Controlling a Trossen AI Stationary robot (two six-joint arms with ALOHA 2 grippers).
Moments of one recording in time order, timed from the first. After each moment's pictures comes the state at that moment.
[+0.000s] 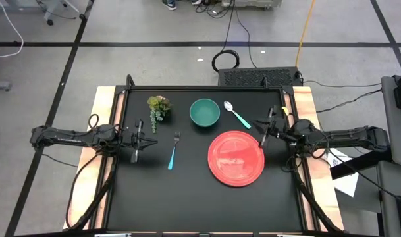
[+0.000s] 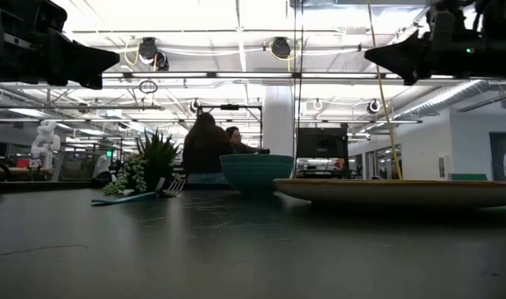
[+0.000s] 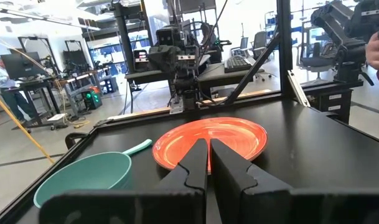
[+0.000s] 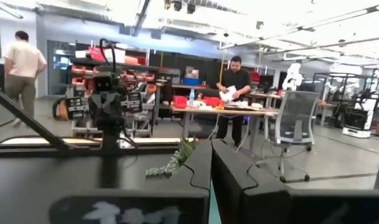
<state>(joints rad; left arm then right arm) -0.03 0.25 0.01 0.30 0.04 0.18 -0.12 0.59 0.06 0.73 0.18 -0.12</state>
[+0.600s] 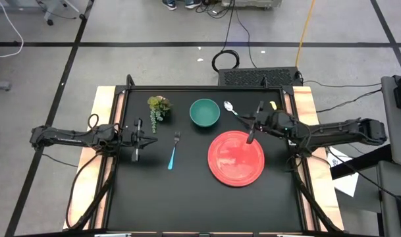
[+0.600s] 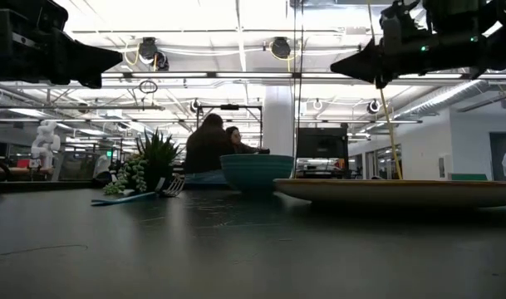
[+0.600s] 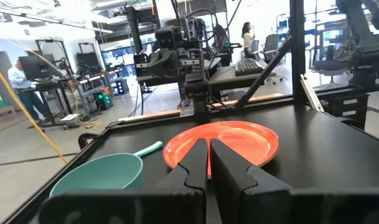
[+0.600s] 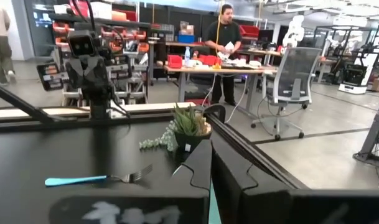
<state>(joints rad) -0.03 0.25 0.01 0.32 0.00 0.18 -0.17 0.93 0.26 0.69 0.18 -0.06</state>
